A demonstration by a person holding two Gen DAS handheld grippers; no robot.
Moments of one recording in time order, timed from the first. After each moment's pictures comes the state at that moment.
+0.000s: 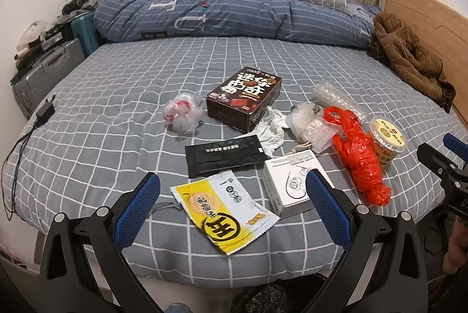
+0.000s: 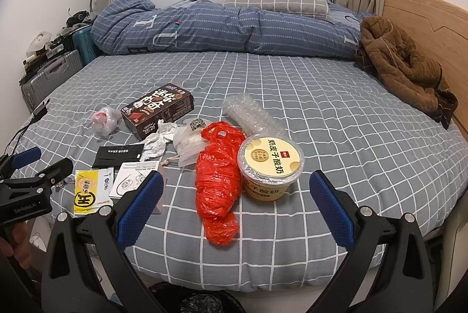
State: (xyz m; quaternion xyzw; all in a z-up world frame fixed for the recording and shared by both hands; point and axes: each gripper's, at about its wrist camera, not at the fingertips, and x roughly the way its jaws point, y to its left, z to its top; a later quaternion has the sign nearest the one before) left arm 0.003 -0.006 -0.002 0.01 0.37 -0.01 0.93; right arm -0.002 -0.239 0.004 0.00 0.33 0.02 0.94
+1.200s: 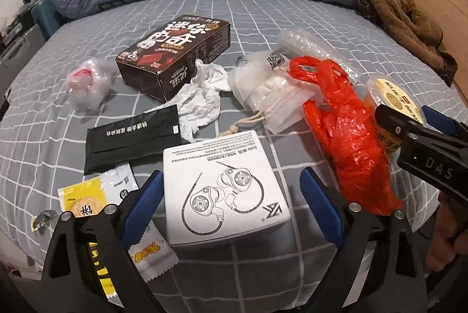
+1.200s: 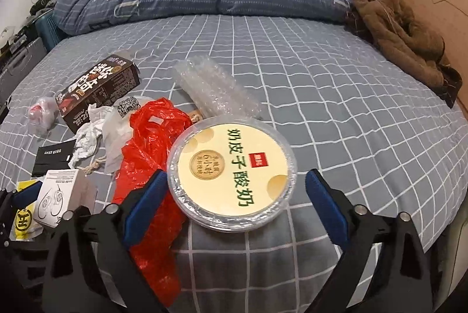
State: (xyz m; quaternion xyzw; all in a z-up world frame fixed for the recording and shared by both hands) left arm 0.077 -0.095 -0.080 0.02 0.45 -0.04 0.89; right arm 0.099 -0.271 -0.071 0.00 0.41 -0.02 0.91
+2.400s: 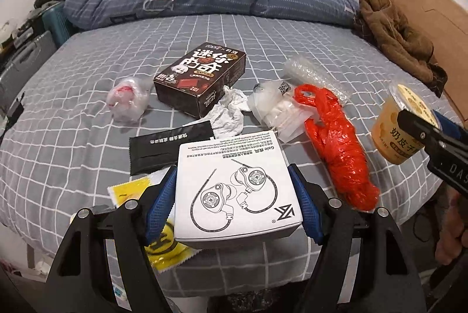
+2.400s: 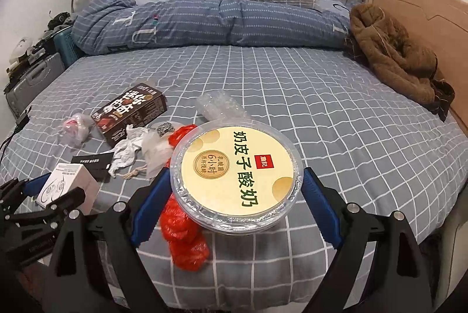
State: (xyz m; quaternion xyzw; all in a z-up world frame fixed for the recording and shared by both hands) left arm 0.034 -0.056 -0.031 0.01 0.42 -0.05 0.91; right arm 0.038 -0.264 -0.014 0.01 0.35 -0.01 0.94
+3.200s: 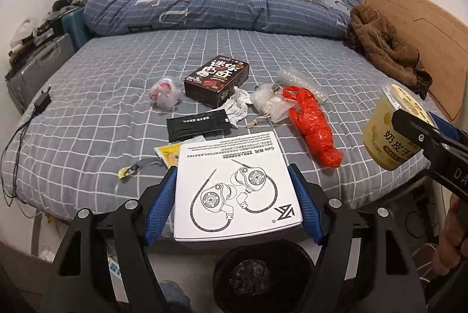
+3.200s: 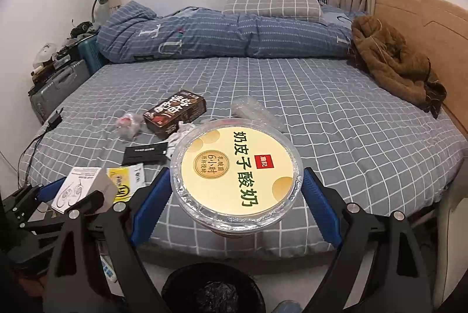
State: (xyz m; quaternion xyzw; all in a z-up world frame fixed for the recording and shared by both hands) left arm -0.075 -0.035 0.028 0.00 0.39 -0.05 0.92; right arm -0.073 -0.227 0.050 0.02 0.33 0.02 0.94
